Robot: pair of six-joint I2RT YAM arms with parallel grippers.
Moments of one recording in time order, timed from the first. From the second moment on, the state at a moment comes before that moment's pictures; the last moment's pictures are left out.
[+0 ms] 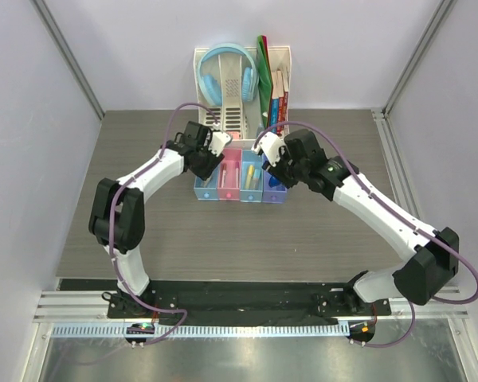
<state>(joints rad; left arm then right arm) -0.40 1.85 1.41 -0.51 0.05 0.36 0.62 1.36 1.26 -0.60 0.03 -0.47</state>
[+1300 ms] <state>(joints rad) -0.23 1.01 0.82 -0.44 0.05 0.43 0.76 2.32 2.07 -0.44 -0.10 -0.47</state>
